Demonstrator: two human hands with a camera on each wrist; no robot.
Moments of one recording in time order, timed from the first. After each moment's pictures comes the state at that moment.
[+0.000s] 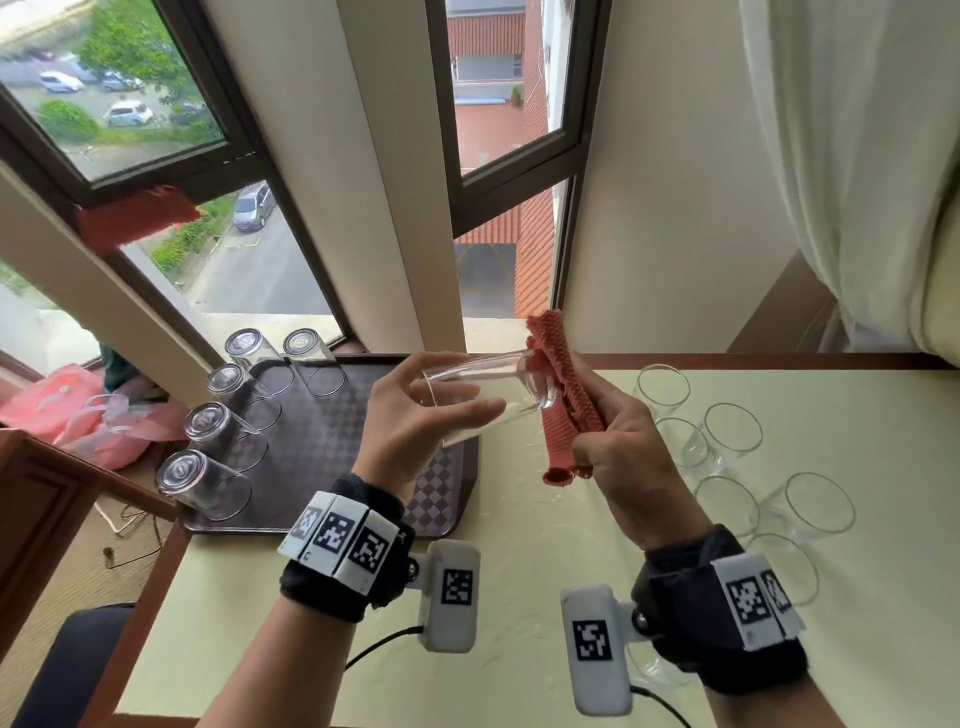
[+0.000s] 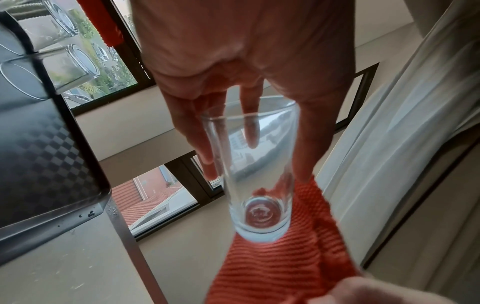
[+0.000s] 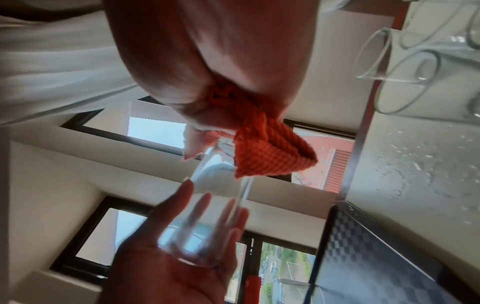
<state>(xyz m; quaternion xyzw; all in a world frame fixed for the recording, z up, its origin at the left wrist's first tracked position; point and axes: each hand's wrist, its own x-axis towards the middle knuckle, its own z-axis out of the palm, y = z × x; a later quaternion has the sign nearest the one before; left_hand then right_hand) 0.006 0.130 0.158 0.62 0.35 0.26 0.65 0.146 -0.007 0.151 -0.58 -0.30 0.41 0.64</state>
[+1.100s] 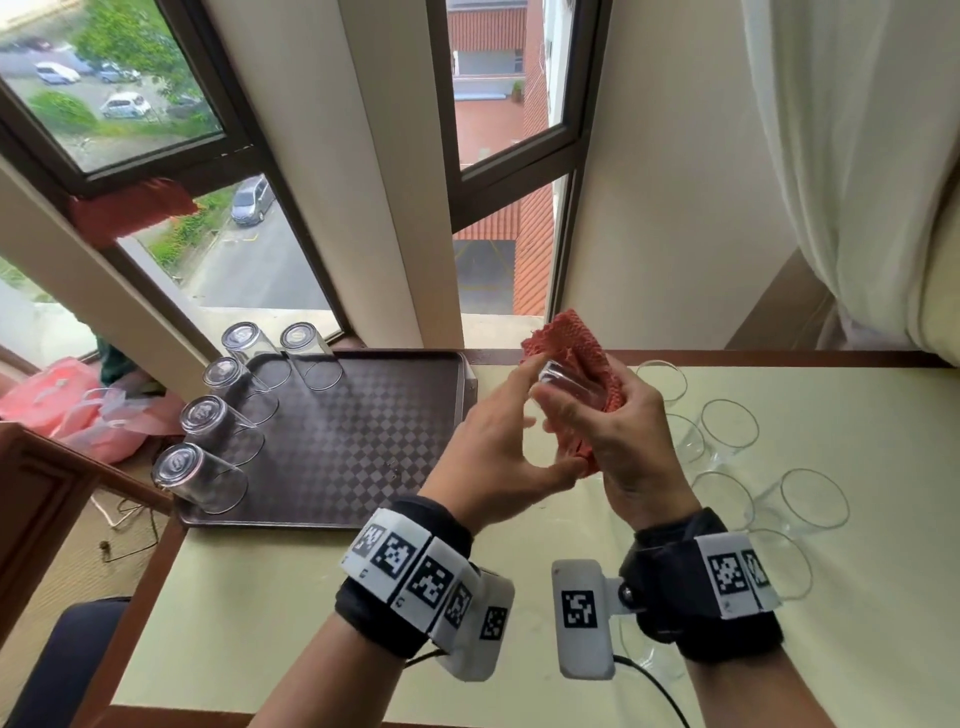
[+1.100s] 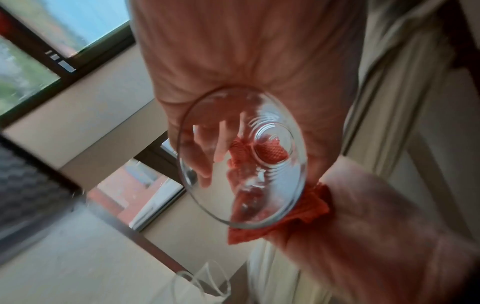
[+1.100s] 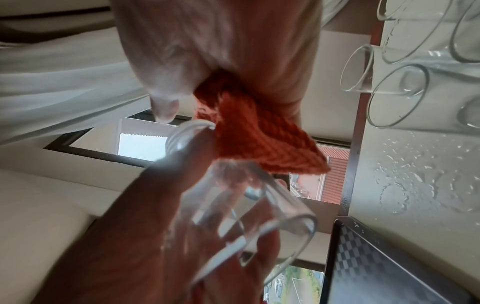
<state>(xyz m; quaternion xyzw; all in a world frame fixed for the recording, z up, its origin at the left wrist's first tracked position) 0.035 0.081 0.152 0.85 0.23 0.15 0.45 0.152 -0.004 0.151 -0.56 -0.27 0.35 0.70</state>
